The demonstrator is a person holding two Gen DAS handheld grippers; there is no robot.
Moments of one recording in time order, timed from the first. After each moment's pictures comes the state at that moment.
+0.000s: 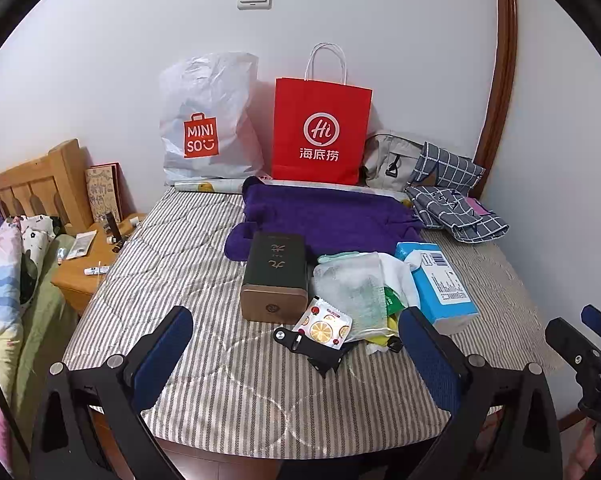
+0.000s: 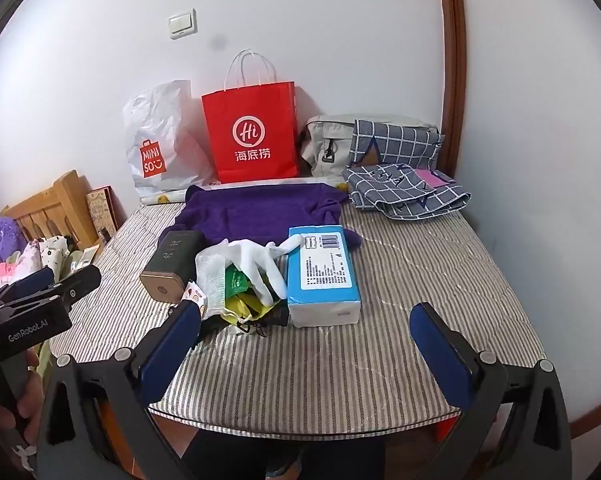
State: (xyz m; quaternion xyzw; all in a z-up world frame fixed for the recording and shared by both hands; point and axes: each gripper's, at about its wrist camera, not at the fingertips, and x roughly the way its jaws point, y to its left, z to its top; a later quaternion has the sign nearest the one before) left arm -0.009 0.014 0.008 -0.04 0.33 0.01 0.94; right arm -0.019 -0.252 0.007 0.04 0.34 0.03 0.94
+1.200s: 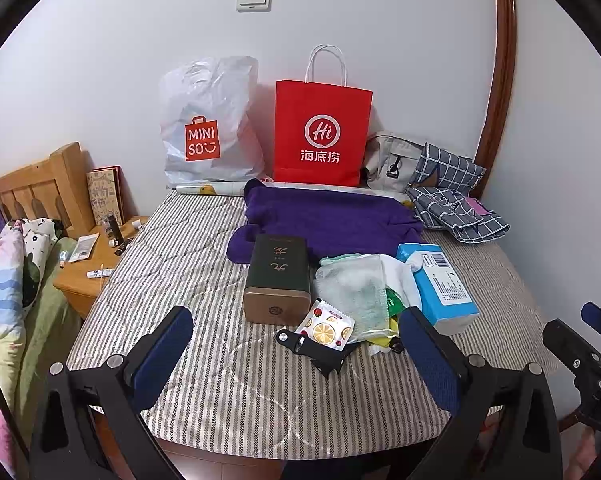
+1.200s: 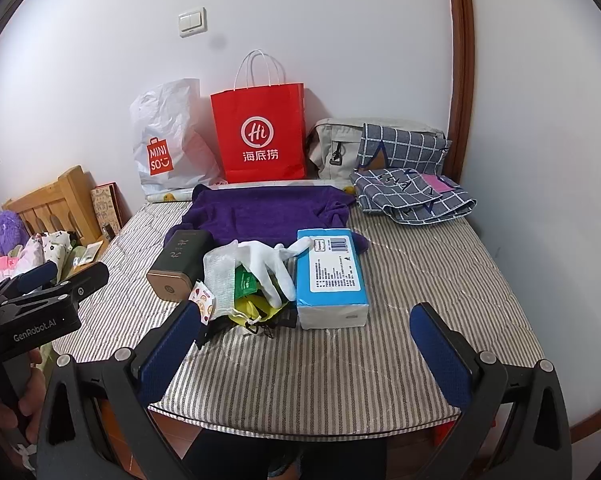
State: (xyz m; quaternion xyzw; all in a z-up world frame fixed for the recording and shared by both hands) left arm -0.007 0.010 0.010 -0.04 0.33 0.01 0.94; right arm -0.019 -0.244 0.009 0.03 0.34 0.04 0.94
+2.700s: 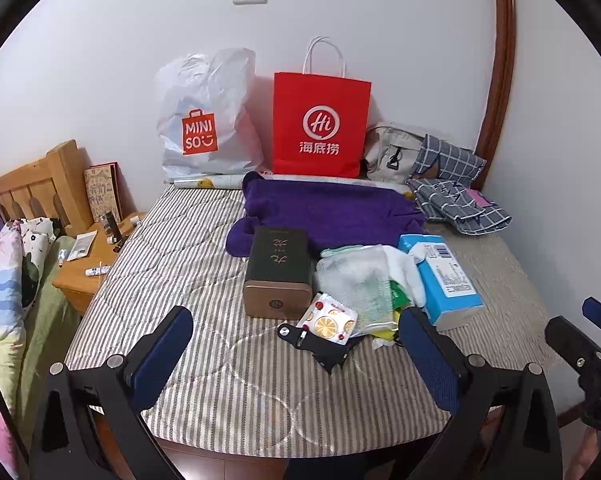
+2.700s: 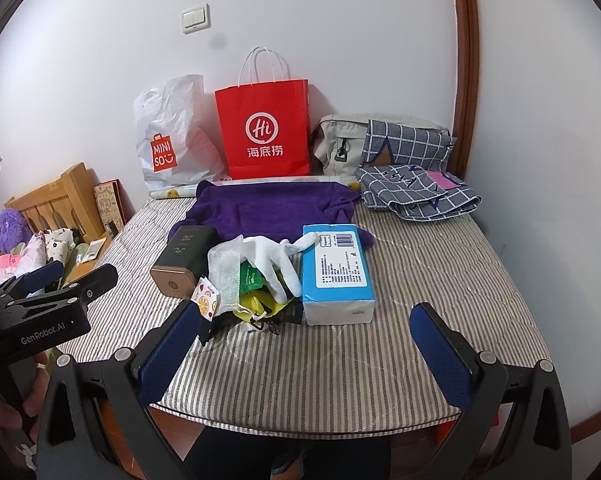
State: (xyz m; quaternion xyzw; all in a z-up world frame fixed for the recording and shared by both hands) left arm -0.003 0.010 -0.004 -0.03 0.34 0.01 0.94; right arm -0.016 -0.241 0.002 0.04 0.34 0.05 0.94
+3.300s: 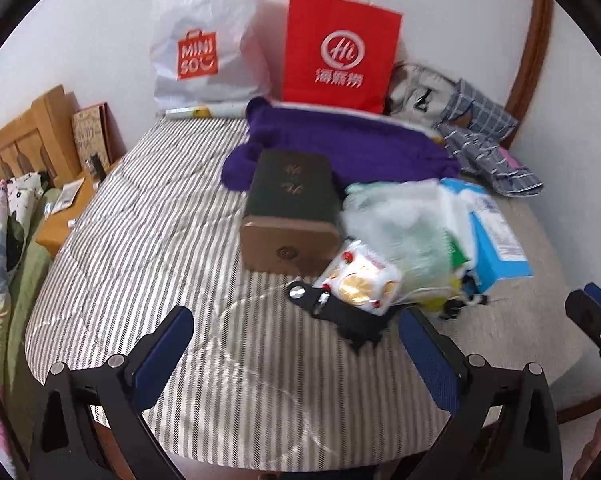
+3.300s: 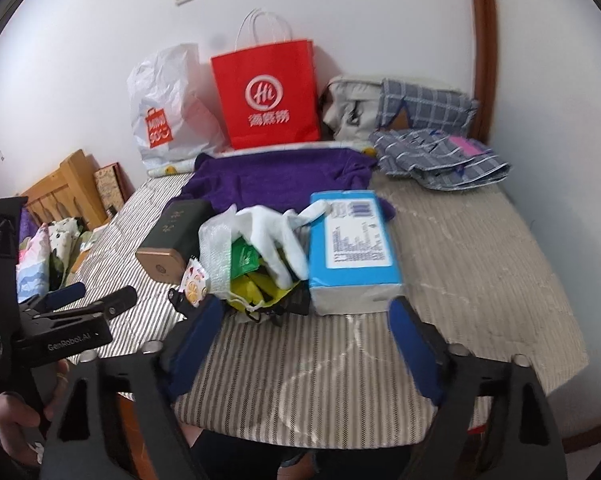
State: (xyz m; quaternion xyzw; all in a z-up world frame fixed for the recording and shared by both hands) left arm 0.050 0.027 -0.084 -0.05 0.43 0.02 0.90; right arm 0.037 -0.231 -0.055 0.05 0.39 0.09 0.91
